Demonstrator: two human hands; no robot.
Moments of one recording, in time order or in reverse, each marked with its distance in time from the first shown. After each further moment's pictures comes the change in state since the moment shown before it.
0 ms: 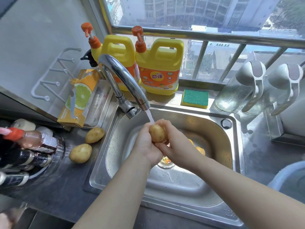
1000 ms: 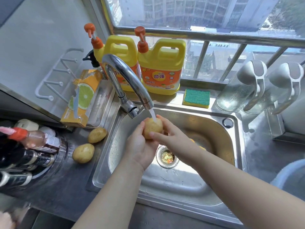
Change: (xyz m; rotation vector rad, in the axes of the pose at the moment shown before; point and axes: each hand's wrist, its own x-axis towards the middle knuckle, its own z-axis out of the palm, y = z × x) left_hand 0.000 0.013 -0.025 -0.204 -0.061 0.095; right_hand 0.014 -0.018 0.009 0.614 -0.053 0.310
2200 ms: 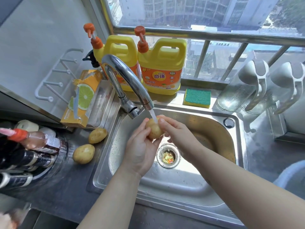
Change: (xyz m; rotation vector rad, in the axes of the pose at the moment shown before) left_hand 0.001 -0.006 -0.017 0.217 -0.171 0.166; right_hand 0.009 0.001 -0.012 0.116 0.121 0.019
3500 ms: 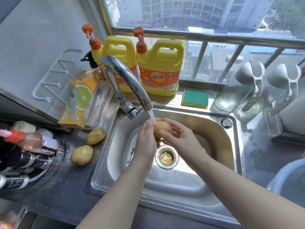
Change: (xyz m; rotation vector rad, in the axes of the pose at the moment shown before) left_hand 0.012 -0.014 0.011 0.519 0.044 0.158; right_hand -0.019 0.012 -0.008 -0.052 0.052 -0.150
